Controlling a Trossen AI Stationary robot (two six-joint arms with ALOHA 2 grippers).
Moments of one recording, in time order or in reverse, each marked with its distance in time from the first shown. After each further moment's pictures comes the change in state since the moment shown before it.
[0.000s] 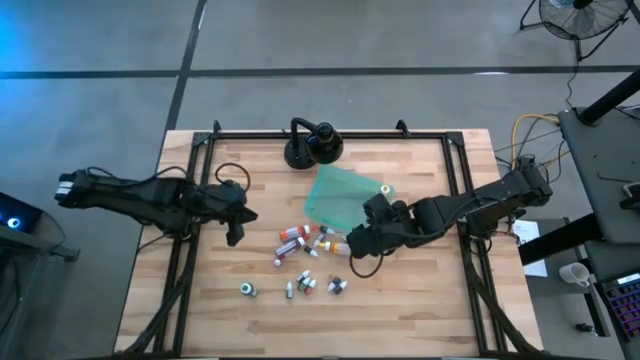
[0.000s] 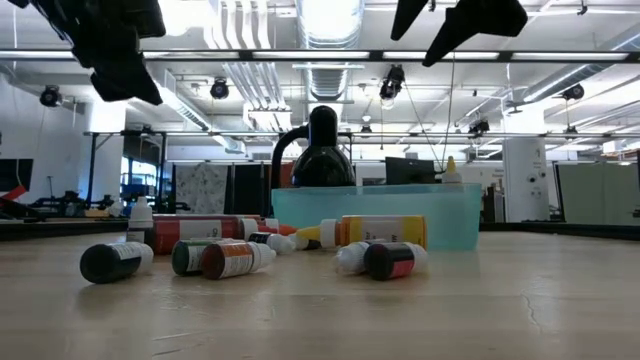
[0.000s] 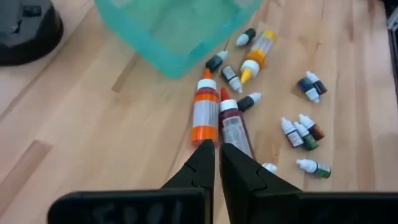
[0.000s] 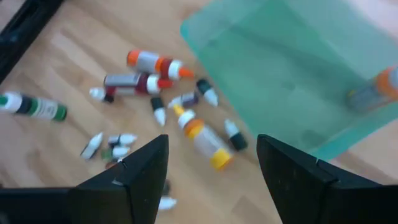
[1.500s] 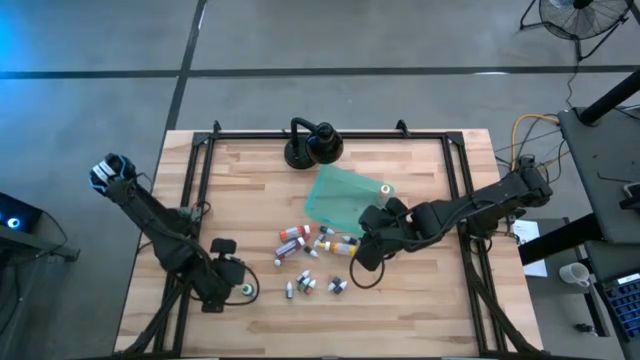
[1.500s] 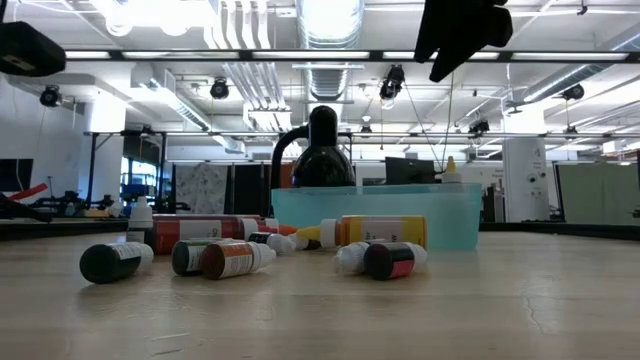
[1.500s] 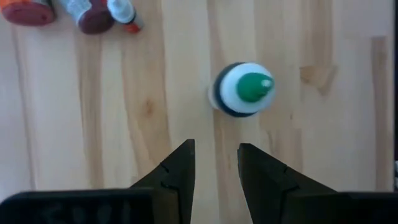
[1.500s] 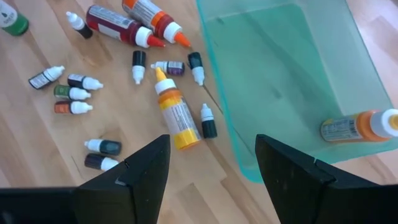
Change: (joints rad) left arm -0.704 0.487 0.214 -0.243 -0.014 -0.271; right arm 0.017 0.001 -0.064 -0.003 -0.026 -0.362
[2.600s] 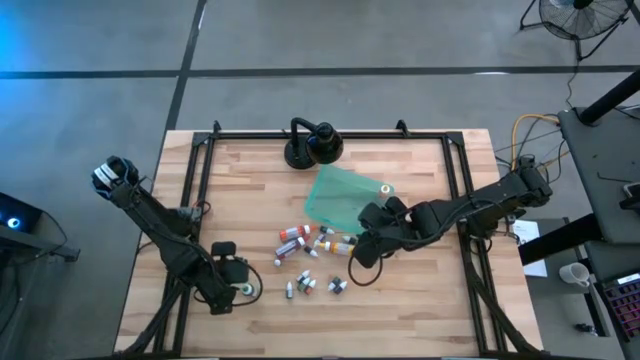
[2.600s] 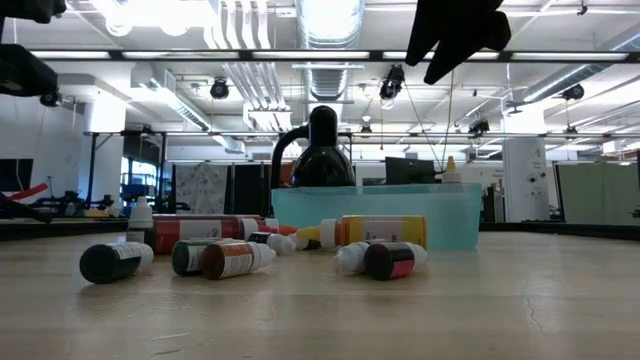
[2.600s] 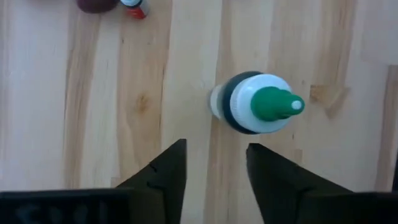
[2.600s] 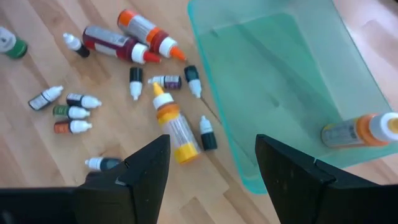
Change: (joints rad) left arm 0.009 0.047 -0.037 0.057 -0.011 -0.147; right arm -0.010 0.000 -0.009 0.040 0.040 0.032
